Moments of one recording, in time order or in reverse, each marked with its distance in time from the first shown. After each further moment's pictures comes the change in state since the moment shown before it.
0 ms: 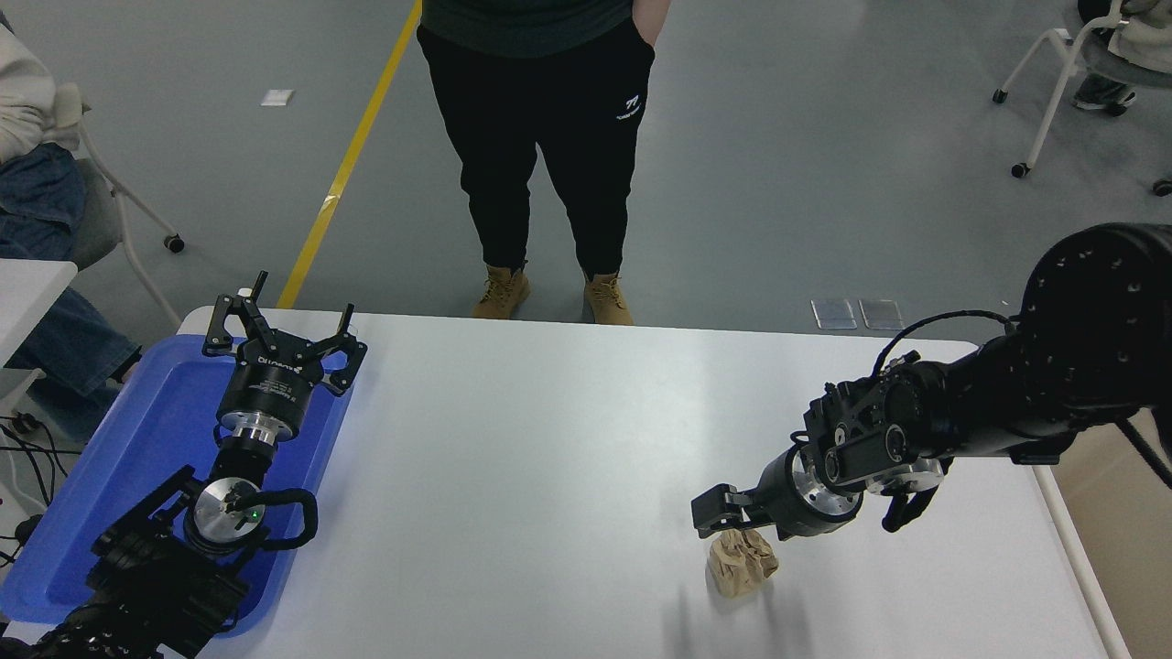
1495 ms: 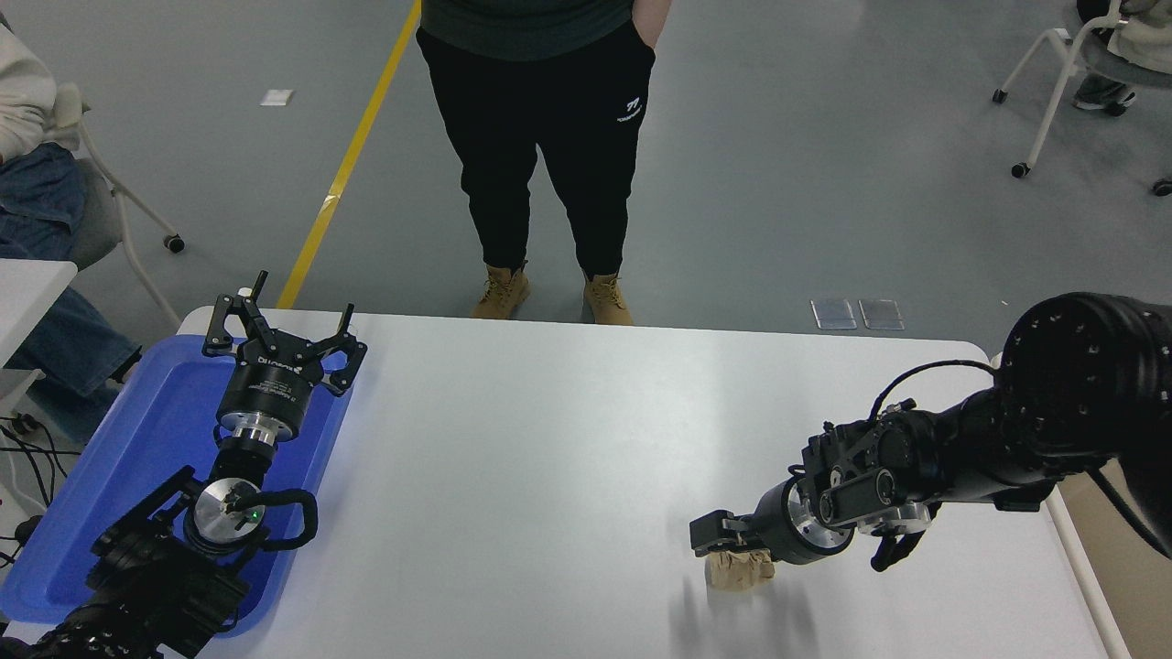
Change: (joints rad) left arm 0.000 0.000 0.000 0.000 0.000 0.000 0.000; right arm -0.164 0.000 0.051 -0.099 -0.012 -0.069 -0.001
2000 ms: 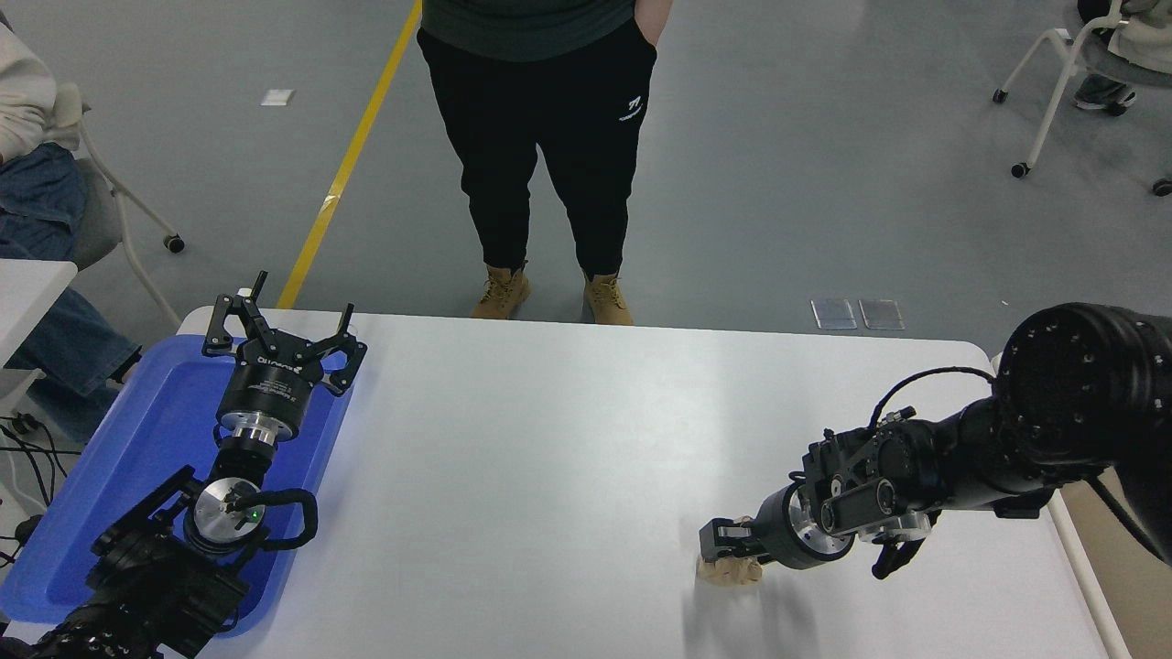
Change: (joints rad) left arm 0.000 0.000 0.000 0.000 0.000 0.000 -0.001; right arm -0.015 0.000 0.001 -0.008 -0.032 -0.035 -0.001
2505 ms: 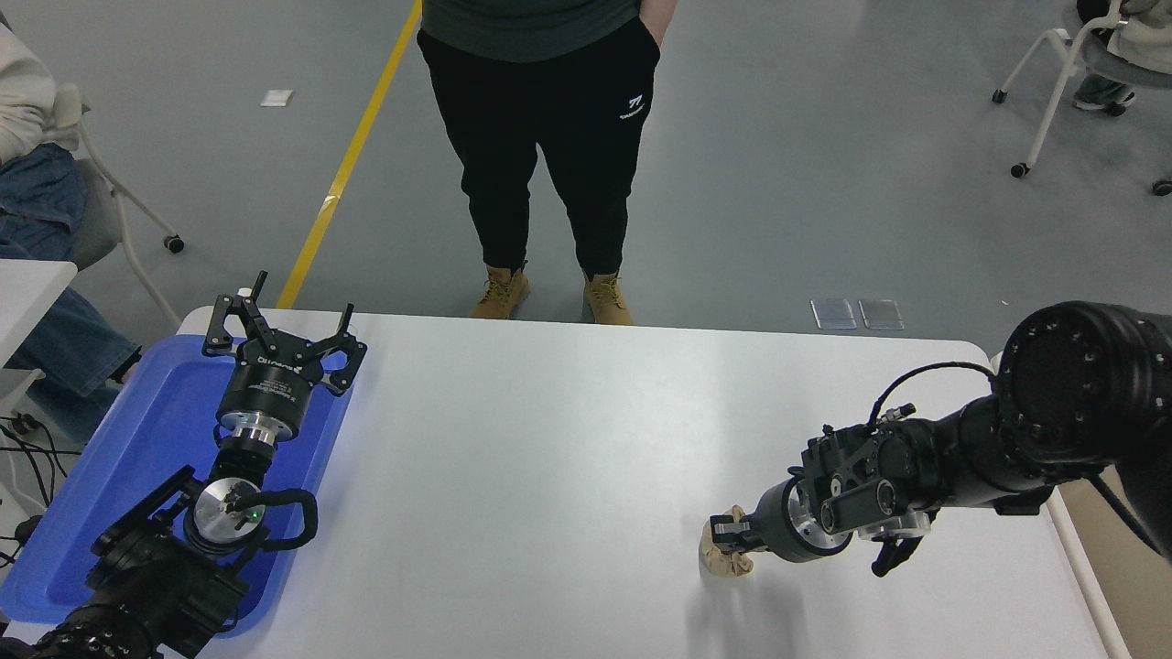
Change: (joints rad) left arm 0.000 0.000 0.000 0.000 0.000 0.000 0.001; right arm 0.047 0.000 -0.008 0.027 -0.011 -0.022 0.006
